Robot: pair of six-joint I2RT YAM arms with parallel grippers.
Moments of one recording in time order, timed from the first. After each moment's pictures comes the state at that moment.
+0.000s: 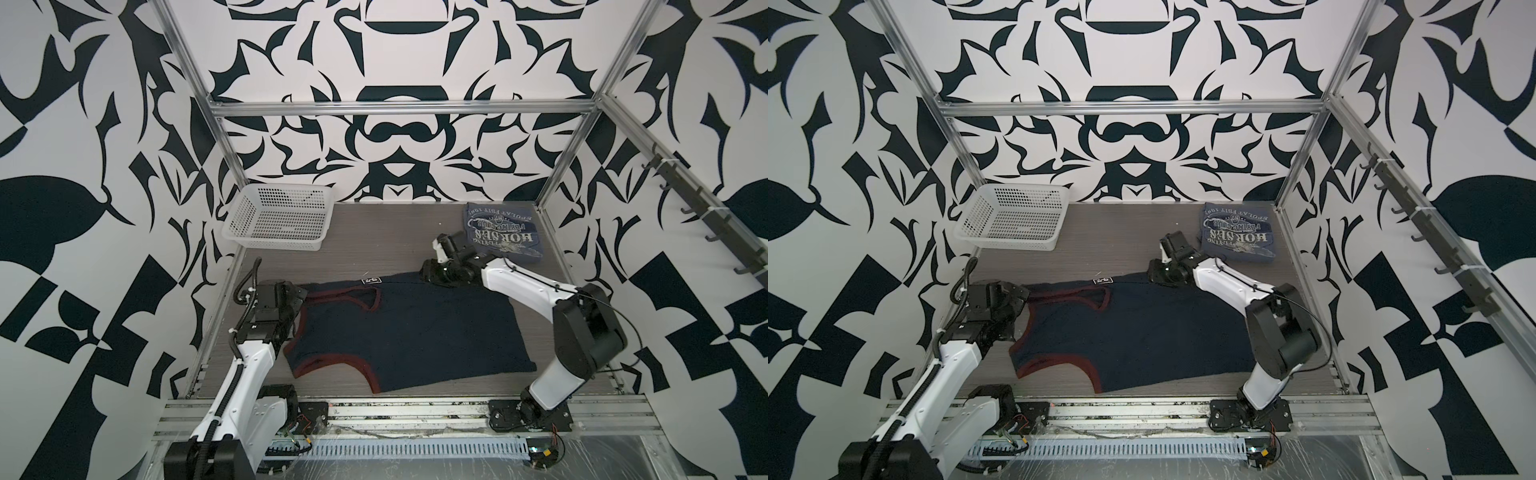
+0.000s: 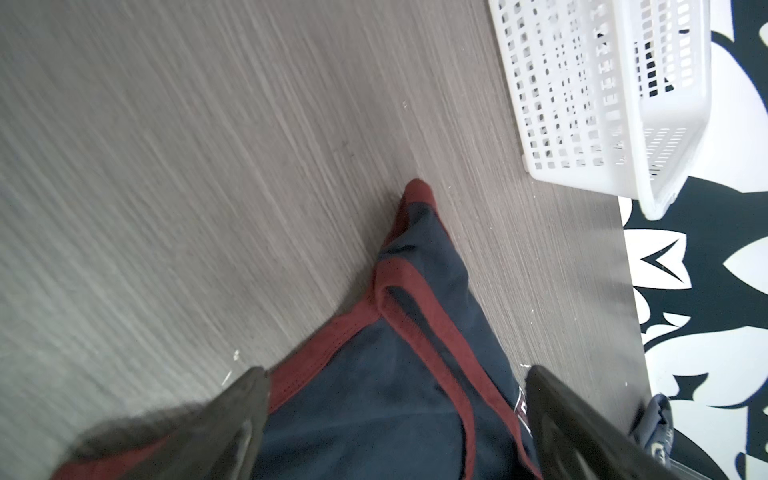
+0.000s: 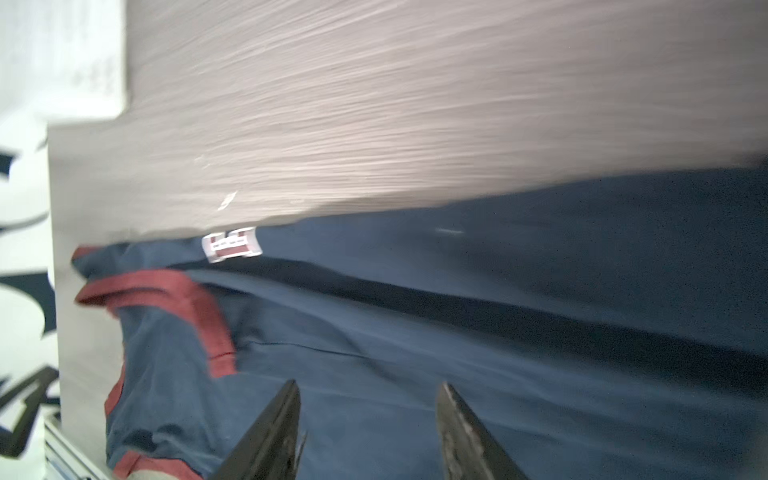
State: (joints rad) left arm -0.01 0.93 0.52 -0.42 -0.06 -1.08; right arm 0.56 1.71 1.19 -0.43 -0.21 0.61
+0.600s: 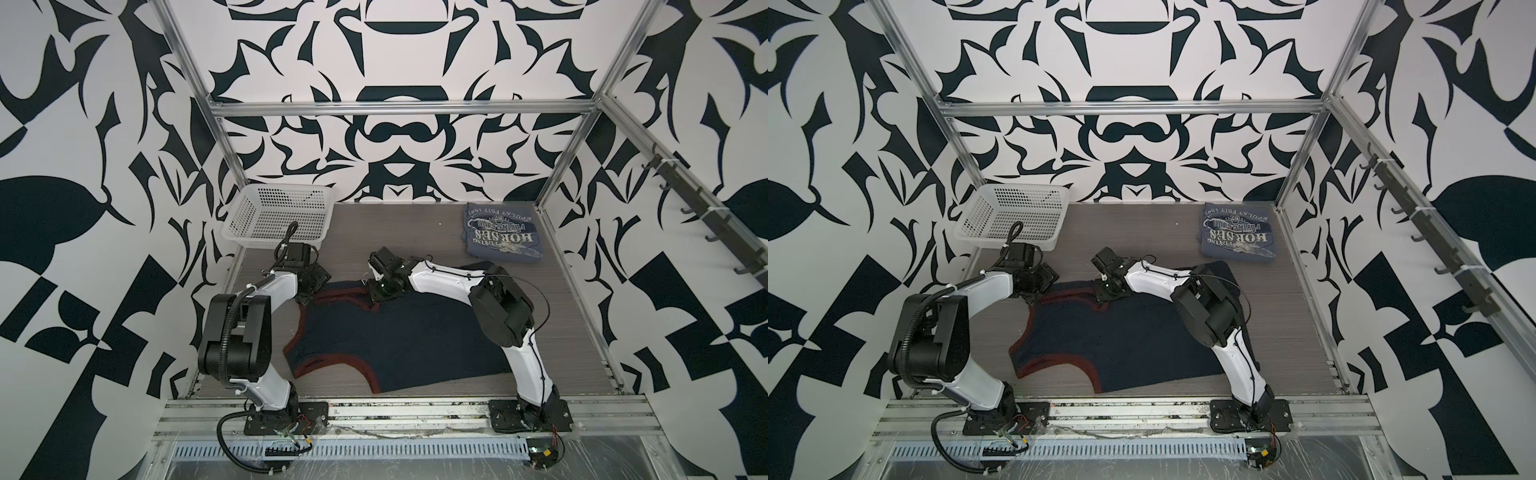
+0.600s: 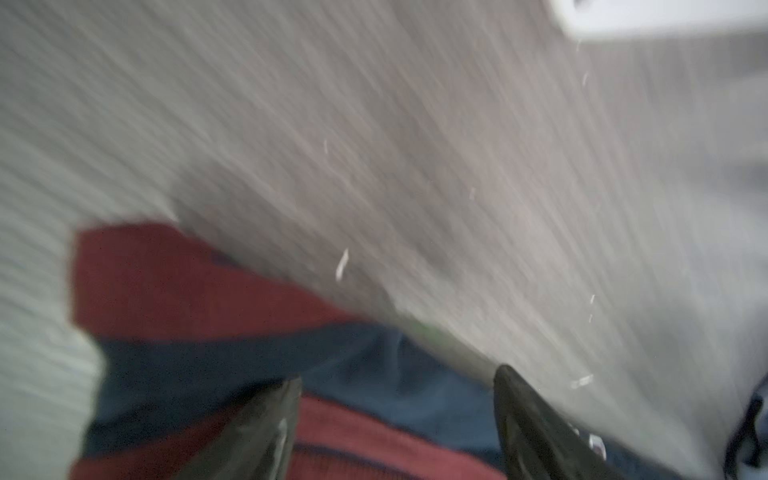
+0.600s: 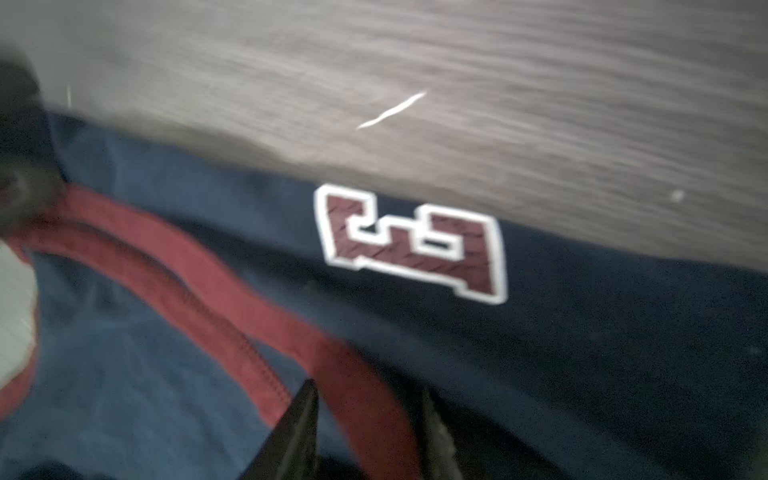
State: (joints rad) left arm -0.07 1.63 0.88 -0.31 0.07 -0.88; right arm 0.85 2.17 1.59 -0.51 -0.13 0.56
